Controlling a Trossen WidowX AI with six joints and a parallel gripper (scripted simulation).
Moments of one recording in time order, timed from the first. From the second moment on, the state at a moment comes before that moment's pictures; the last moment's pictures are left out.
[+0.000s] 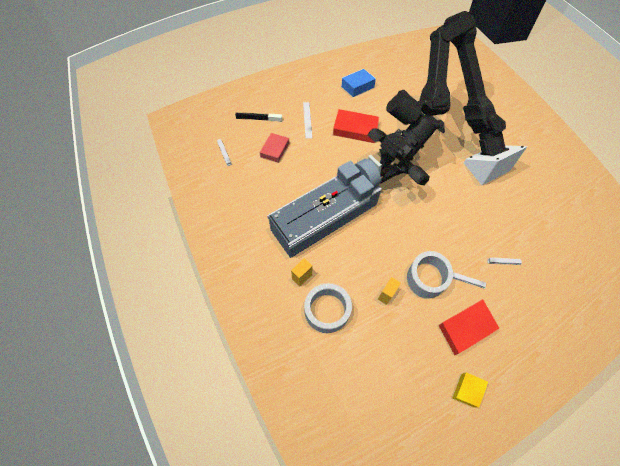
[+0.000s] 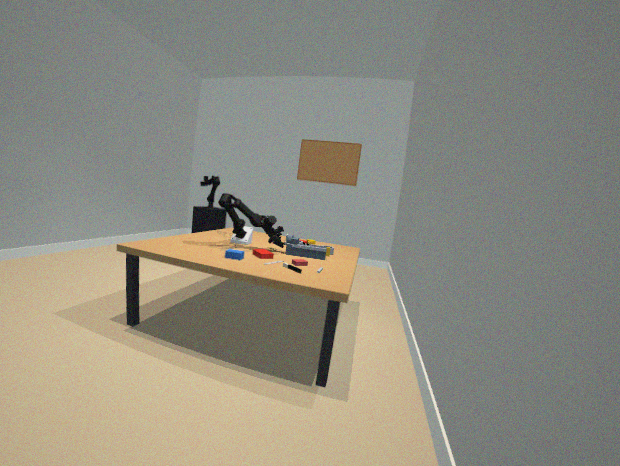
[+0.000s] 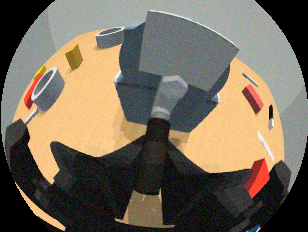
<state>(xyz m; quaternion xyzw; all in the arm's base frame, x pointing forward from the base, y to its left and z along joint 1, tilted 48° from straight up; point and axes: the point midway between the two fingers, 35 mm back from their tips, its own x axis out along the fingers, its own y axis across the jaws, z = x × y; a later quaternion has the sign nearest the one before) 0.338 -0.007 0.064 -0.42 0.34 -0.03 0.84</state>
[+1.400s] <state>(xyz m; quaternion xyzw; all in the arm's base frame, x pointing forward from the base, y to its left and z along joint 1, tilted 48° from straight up) 0.340 -0.013 0.072 -0.42 0.34 -0.03 0.84</state>
